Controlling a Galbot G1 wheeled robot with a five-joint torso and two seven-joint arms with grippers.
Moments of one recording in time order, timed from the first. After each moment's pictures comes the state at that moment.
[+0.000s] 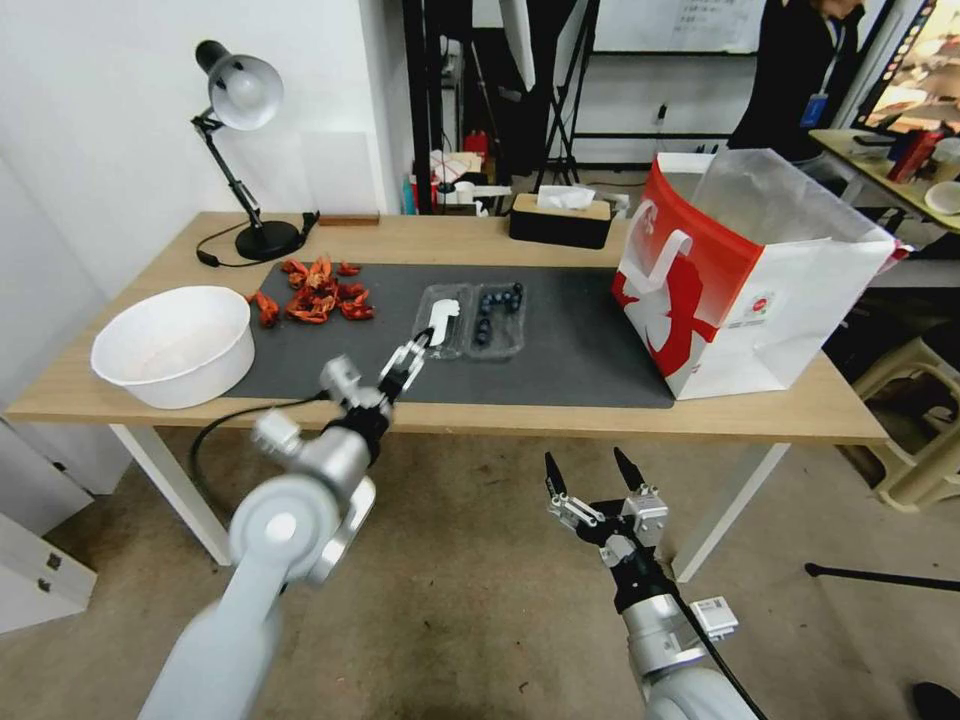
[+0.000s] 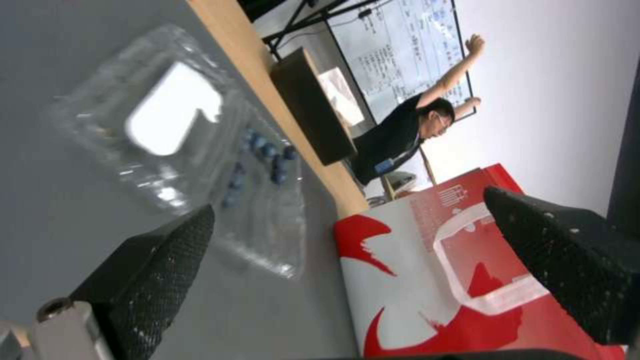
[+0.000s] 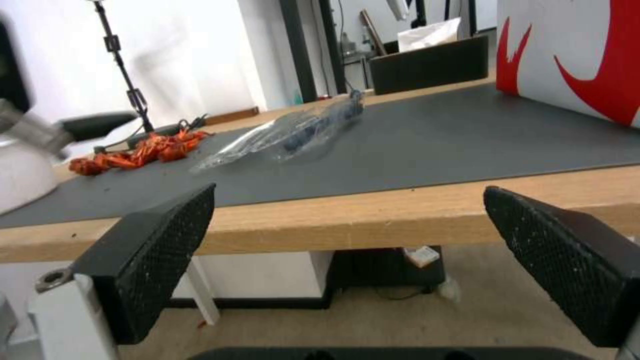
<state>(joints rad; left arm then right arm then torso) 1.05 -1.28 -0.27 -2.04 -1.51 0.20 -0.43 -1.67 1.36 0.31 2.07 0.26 0.20 0.02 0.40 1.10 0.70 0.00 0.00</state>
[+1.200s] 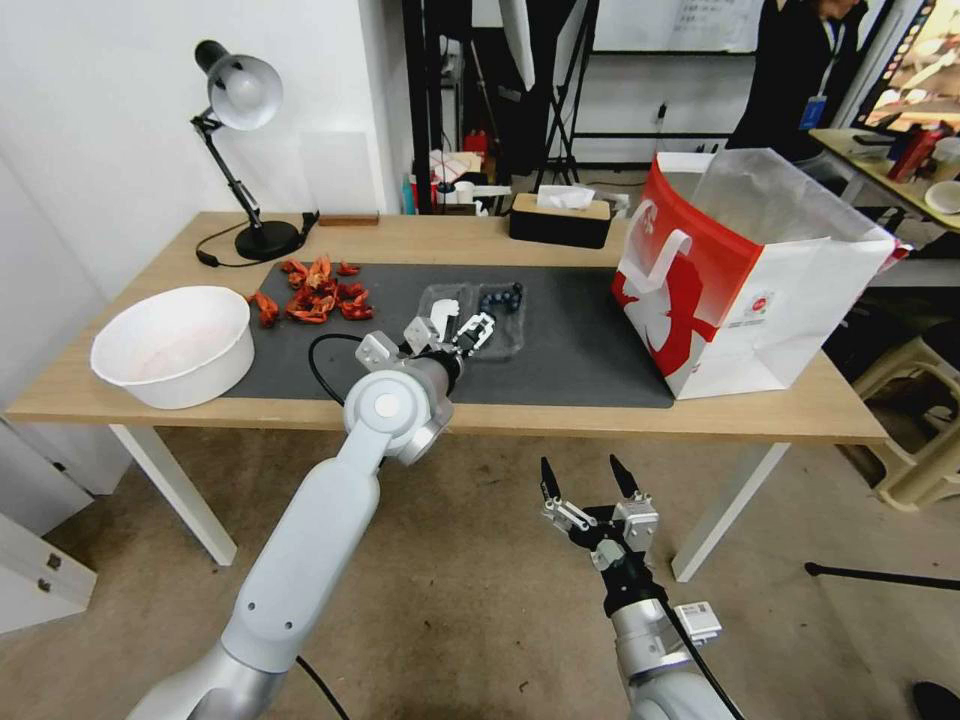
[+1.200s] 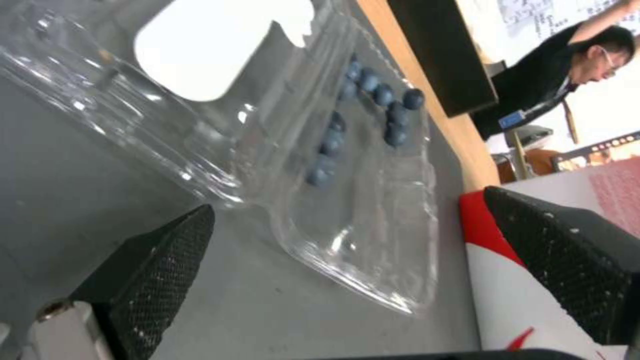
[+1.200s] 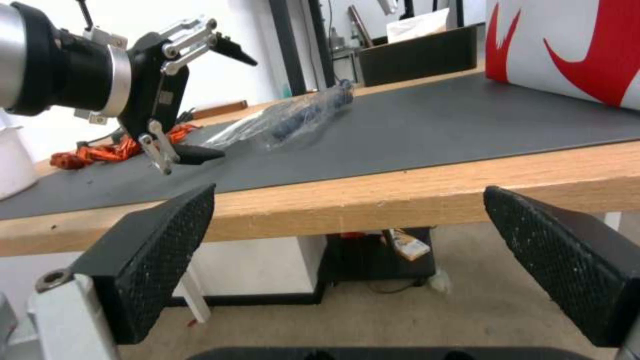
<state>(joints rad) 0.74 -1.38 -0.11 -1.74 -1.52 0.26 -0.78 -1.67 1.41 0.31 2.04 0.23 0.21 0.03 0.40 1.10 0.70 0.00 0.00</state>
